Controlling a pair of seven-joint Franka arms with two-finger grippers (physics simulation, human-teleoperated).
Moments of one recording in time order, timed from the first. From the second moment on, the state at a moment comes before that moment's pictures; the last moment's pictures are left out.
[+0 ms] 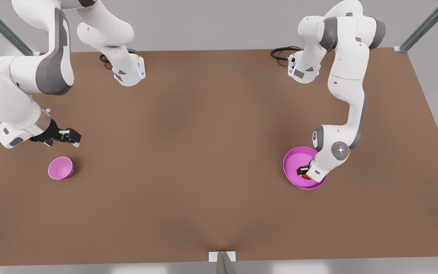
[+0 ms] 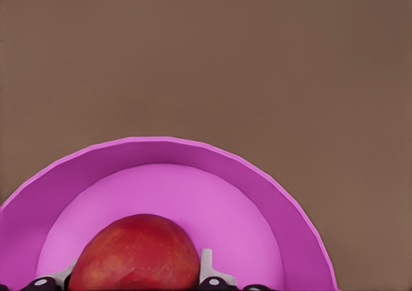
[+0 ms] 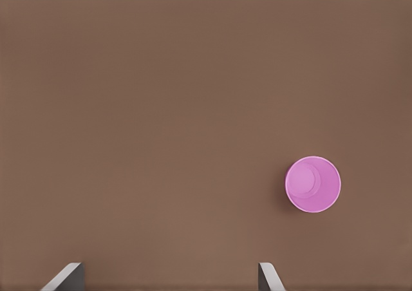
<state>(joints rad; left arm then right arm) -0.22 0.58 0.09 -1.93 -0.15 2.53 -0.14 -0.01 0.12 0.03 -1.52 -0.05 1.67 0.05</state>
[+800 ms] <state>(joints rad) -0.29 0.73 -0.21 -1.30 -1.25 2.12 0.56 -0.01 0.14 0.08 -1.52 0.16 1.67 0.09</state>
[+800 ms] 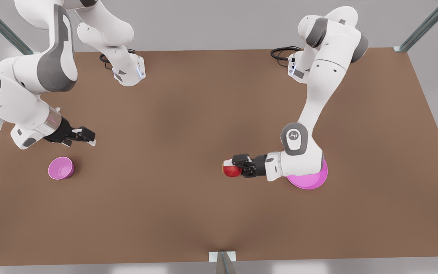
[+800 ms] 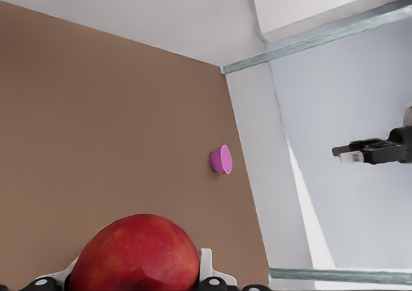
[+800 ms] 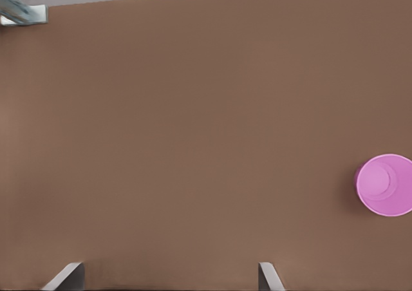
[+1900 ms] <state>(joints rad) -0.34 1.12 -0.54 -0.98 -1.65 2.30 2.14 -0.02 0.64 0.30 -1.64 1.58 2.02 -0.76</state>
